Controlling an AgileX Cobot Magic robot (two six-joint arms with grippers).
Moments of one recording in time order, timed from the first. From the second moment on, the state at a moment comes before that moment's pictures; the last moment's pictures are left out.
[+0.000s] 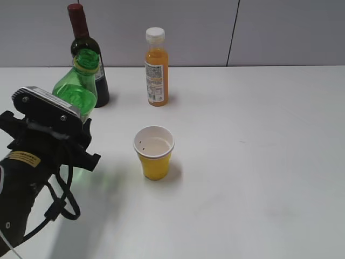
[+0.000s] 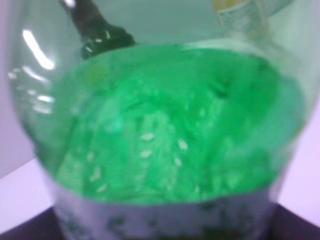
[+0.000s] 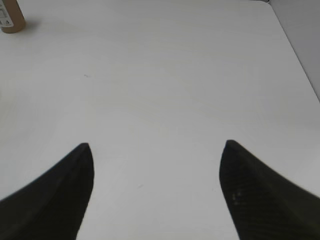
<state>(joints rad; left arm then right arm) -0.81 1.78 -0.40 -0.90 -1.15 0.76 -0.01 0.00 -0.41 0.07 0.94 -0.06</state>
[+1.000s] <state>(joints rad) -0.76 1.81 -0.46 -0.95 -1.15 1.09 -0.01 0.00 -0.41 0.07 0.94 -0.06</state>
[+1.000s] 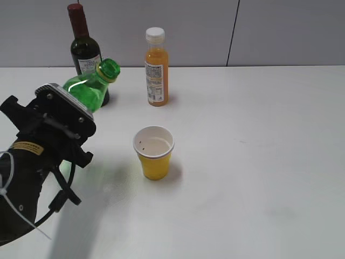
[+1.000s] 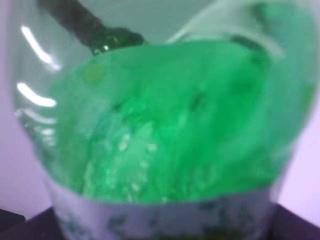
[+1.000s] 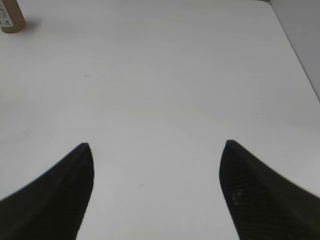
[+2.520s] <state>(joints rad) -0.76 1.85 -0.51 -1.03 -1.11 1.68 -0.01 0.00 -0.41 0.07 0.94 -0.06</state>
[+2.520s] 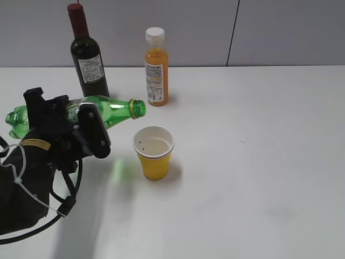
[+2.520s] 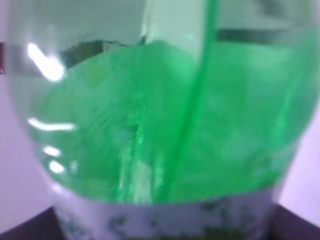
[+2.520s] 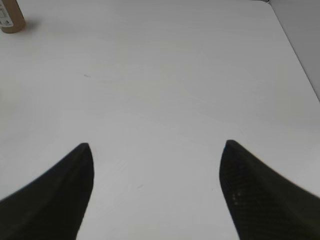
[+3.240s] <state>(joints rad) -0.76 1.85 -0.51 -1.03 -1.12 1.79 -0.01 0.00 -0.41 0.07 0.94 -0.06</state>
